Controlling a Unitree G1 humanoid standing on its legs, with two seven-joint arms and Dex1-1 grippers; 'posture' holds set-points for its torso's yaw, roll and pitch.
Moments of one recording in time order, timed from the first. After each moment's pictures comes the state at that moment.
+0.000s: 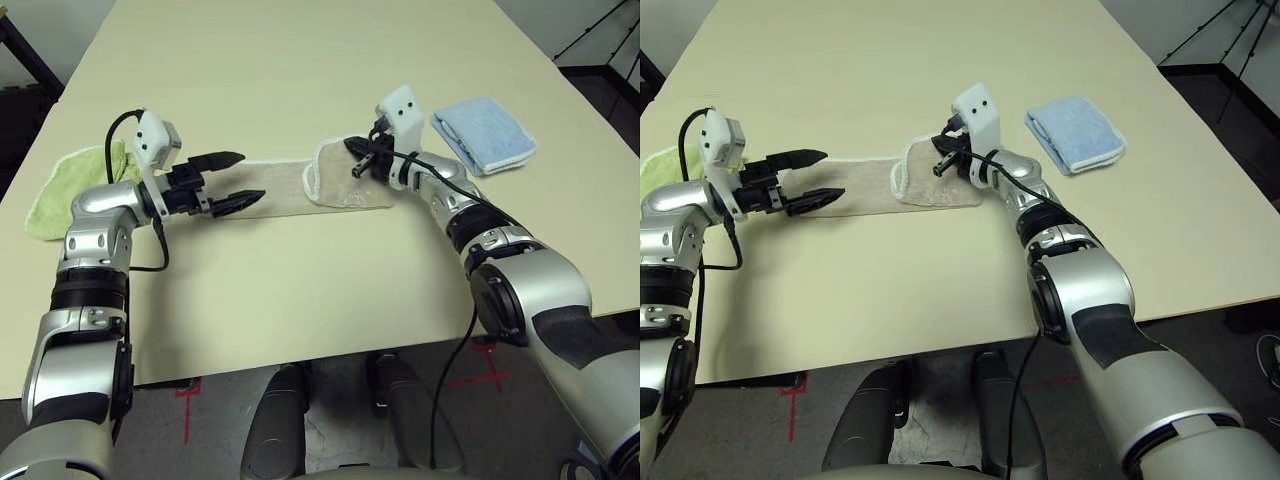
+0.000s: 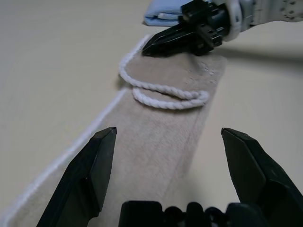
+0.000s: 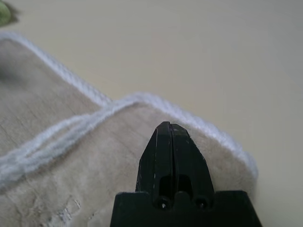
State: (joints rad) left arm -0.67 0.70 0.11 0.56 -0.33 0.02 -1.33; right arm -1.21 -0.12 -0.03 1.30 -0.05 -0.16 0.57
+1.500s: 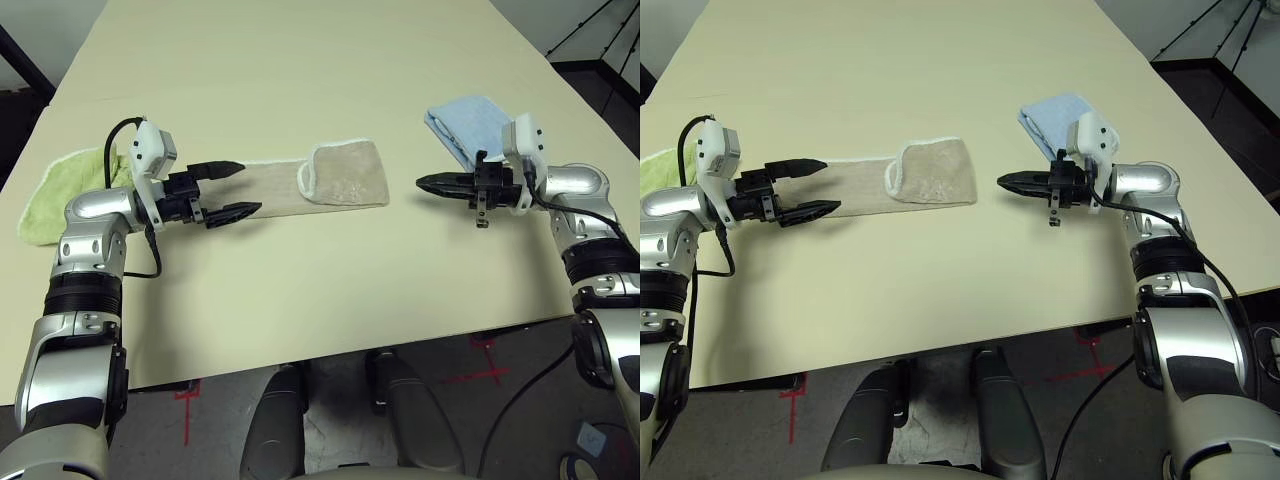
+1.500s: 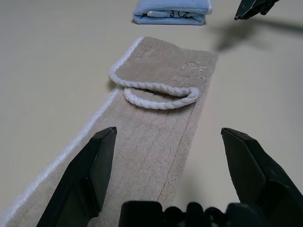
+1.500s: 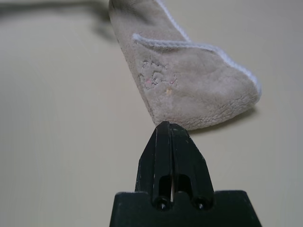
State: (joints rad) left arm -0.70 0.71 0.10 0.58 -0.33 0.02 -1.35; right arm -0.85 -0.55 -0.05 0.82 0.19 -0.26 1.45
